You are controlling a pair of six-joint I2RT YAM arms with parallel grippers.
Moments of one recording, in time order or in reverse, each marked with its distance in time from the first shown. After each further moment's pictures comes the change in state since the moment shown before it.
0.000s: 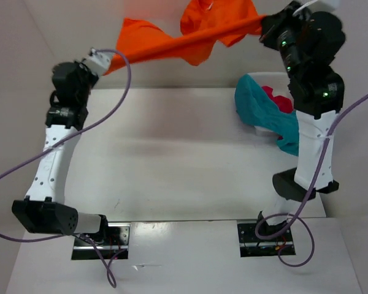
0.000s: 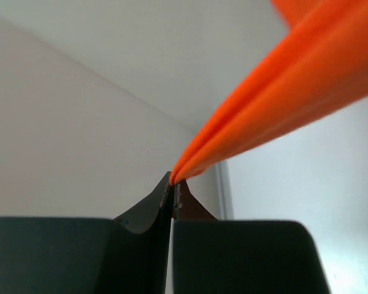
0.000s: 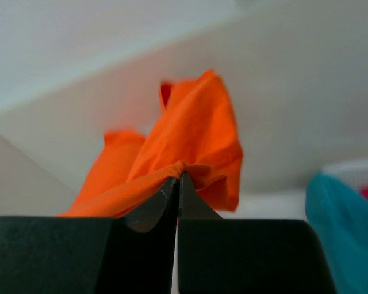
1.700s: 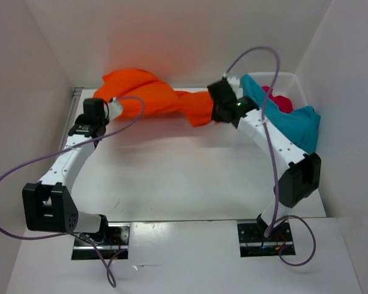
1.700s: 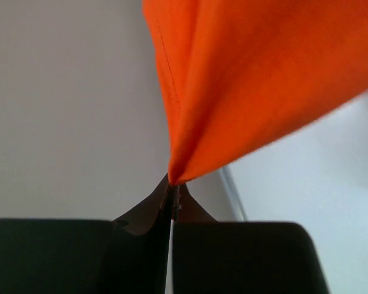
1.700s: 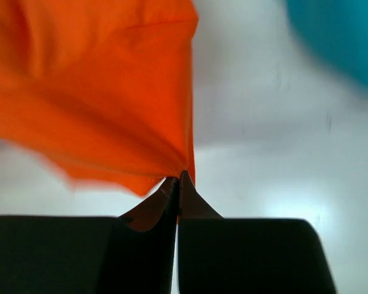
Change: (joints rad) left arm -0.024 0.013 -0.462 -0.065 -0.284 0.169; right arm 0.241 -0.142 -1.067 -0.001 0.265 0.145
